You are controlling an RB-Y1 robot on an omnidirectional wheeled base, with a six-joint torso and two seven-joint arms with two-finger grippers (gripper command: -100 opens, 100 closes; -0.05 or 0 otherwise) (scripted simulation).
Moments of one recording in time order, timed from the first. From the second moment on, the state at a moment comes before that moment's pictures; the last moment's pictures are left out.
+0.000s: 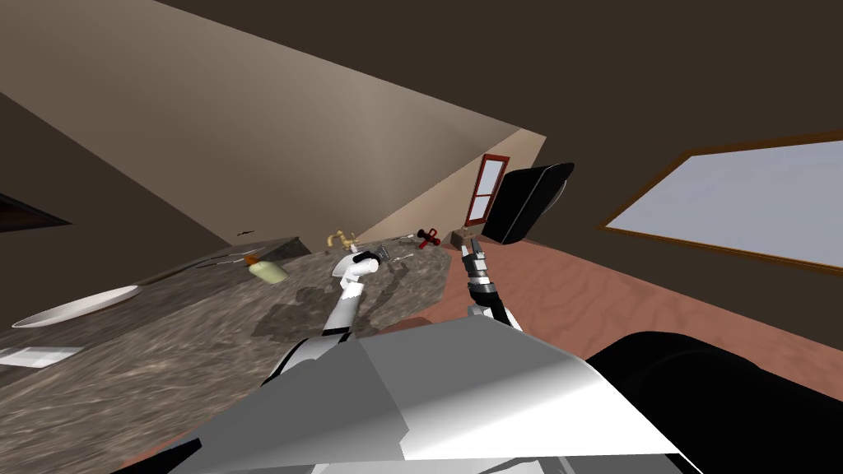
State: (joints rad) left arm -0.41 0.19 0.07 -1.42 0.41 0.66 0.22; right arm 0.54 -0.02 0.07 -2.22 0.03 -0.47 0.01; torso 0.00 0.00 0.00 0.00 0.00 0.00
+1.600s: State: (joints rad) left arm -0.73 0.23 -0.03 -1.00 0.54 1.03 0.34; right arm 0.54 -0.02 0.07 -2.22 0.03 -0.47 0.01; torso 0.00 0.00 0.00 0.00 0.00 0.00
